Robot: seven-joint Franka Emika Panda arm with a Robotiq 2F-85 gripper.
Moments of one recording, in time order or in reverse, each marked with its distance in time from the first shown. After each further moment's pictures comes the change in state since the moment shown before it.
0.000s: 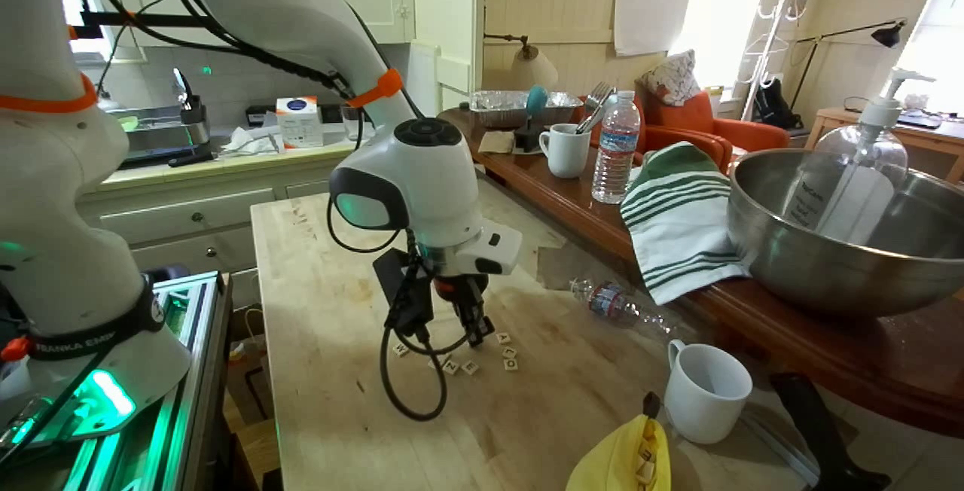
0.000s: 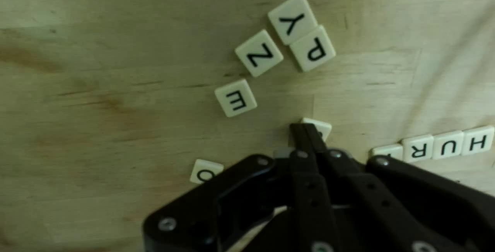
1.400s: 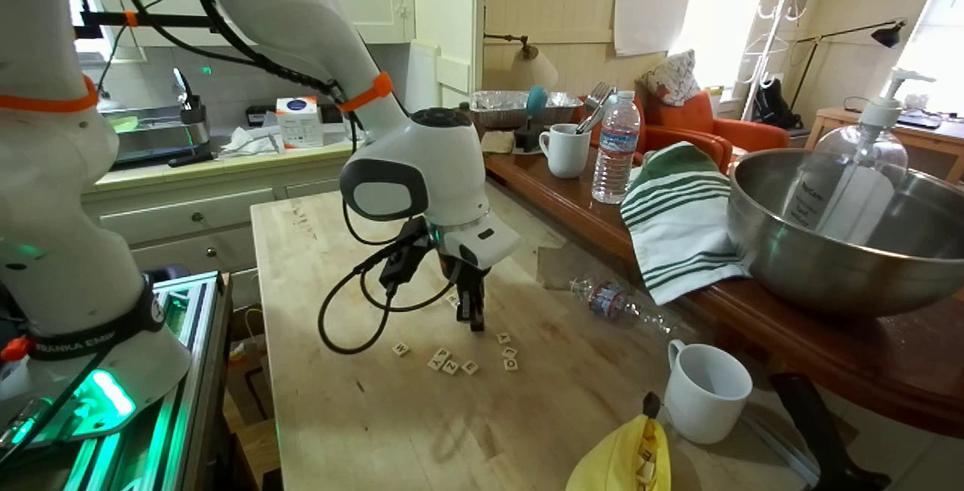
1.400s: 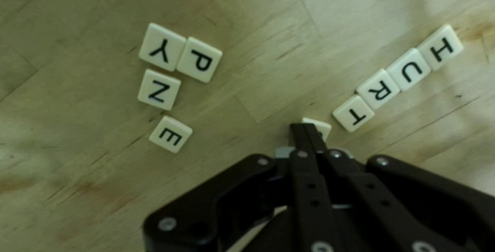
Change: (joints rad) arm 0.125 0.017 -0.067 0.022 -0.227 -0.009 0.814
